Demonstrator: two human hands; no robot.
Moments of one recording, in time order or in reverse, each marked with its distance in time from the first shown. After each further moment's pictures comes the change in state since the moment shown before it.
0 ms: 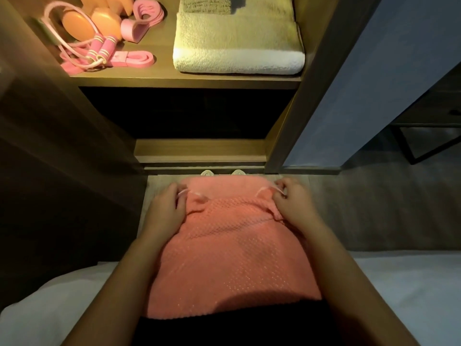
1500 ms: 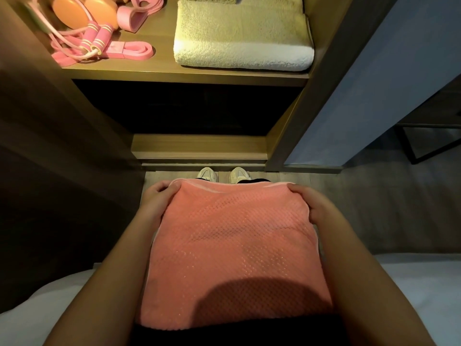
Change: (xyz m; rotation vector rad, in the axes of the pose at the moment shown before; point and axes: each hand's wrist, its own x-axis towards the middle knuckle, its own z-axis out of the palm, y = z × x) left_hand 0.041 -0.014 -0.003 -0.685 -0.136 -0.549; right_hand 0.040 0.027 -0.007 0.818 -0.327 0.815
